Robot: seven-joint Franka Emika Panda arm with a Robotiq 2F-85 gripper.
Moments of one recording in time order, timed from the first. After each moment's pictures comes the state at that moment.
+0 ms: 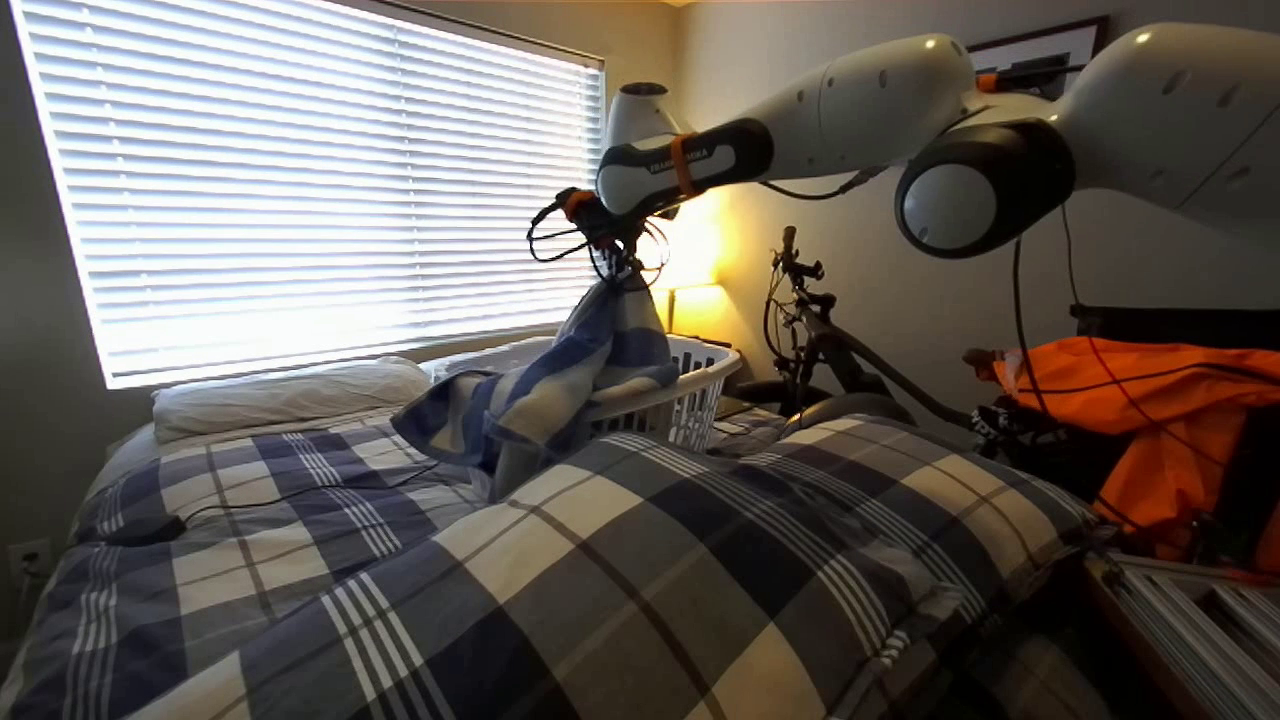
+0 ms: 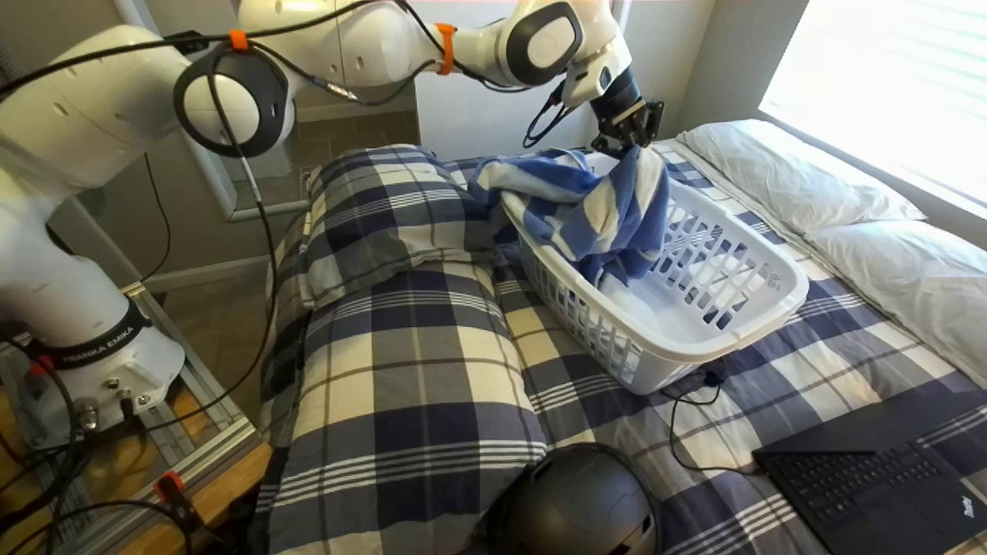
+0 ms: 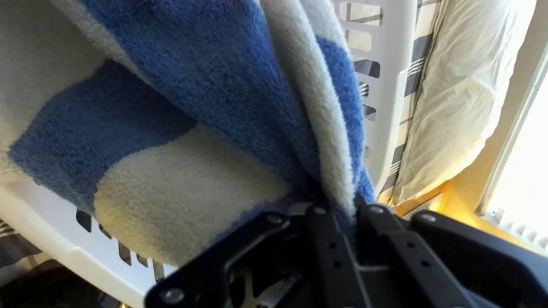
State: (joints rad) arm -0.37 1.08 -0.37 -0.61 0.01 2.22 1.77
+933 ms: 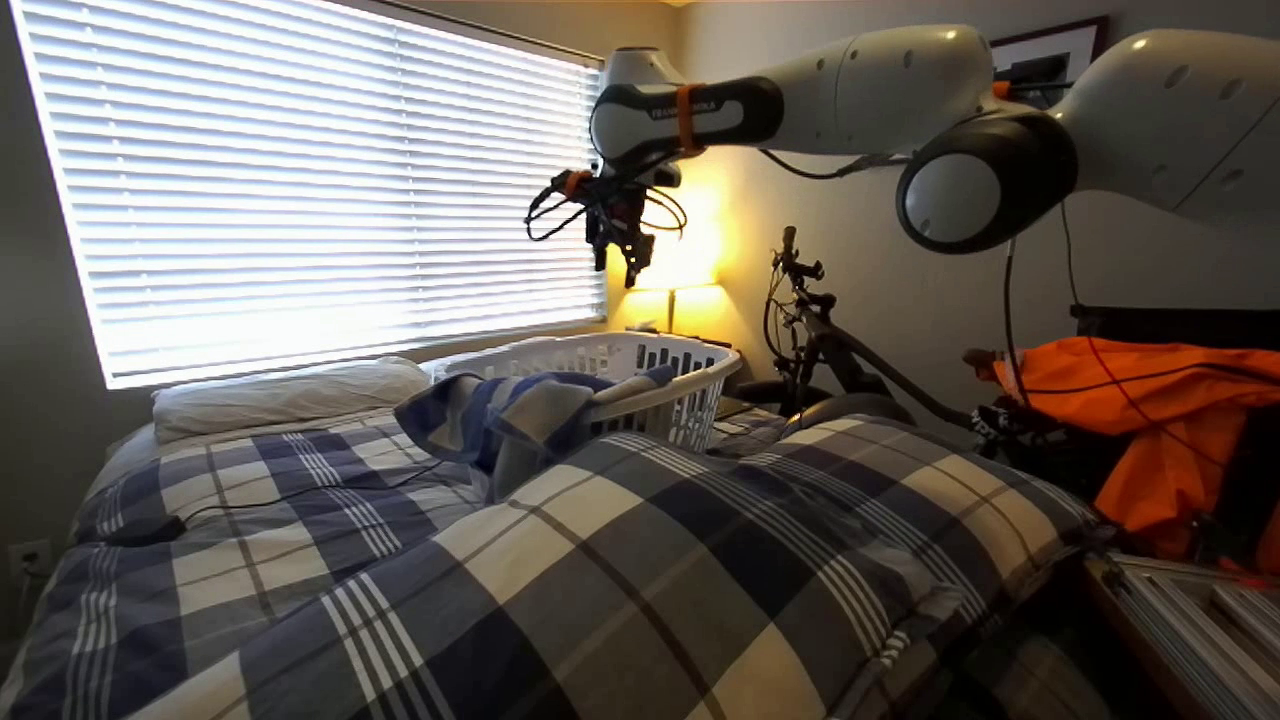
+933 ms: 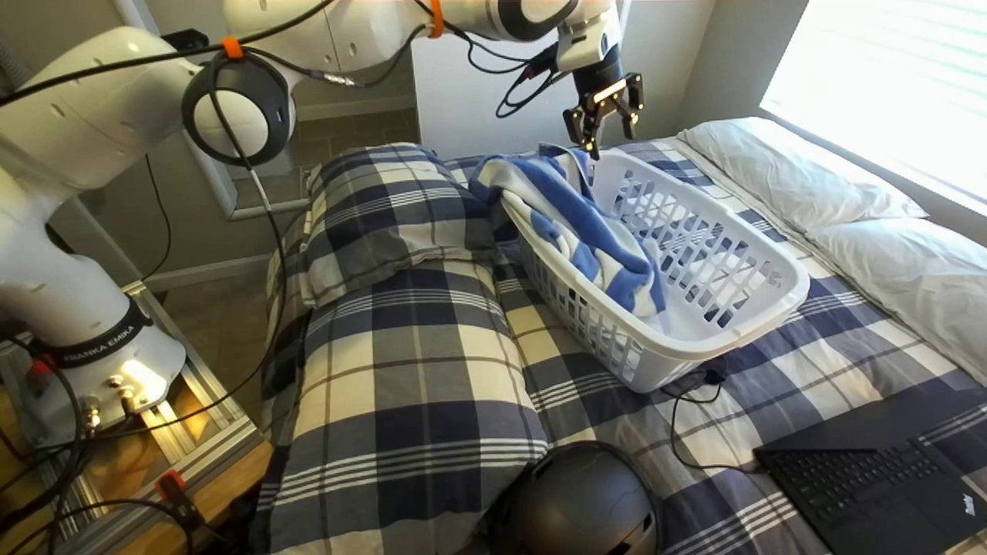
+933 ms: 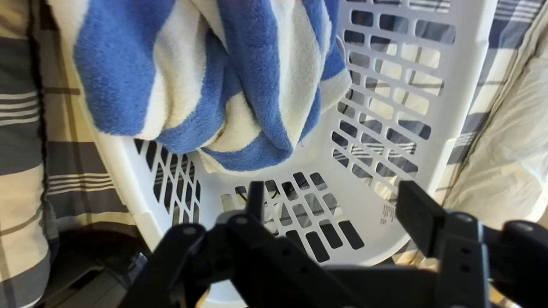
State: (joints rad) arm -0.41 1.07 -0.24 -0.44 0.01 1.88 1.53
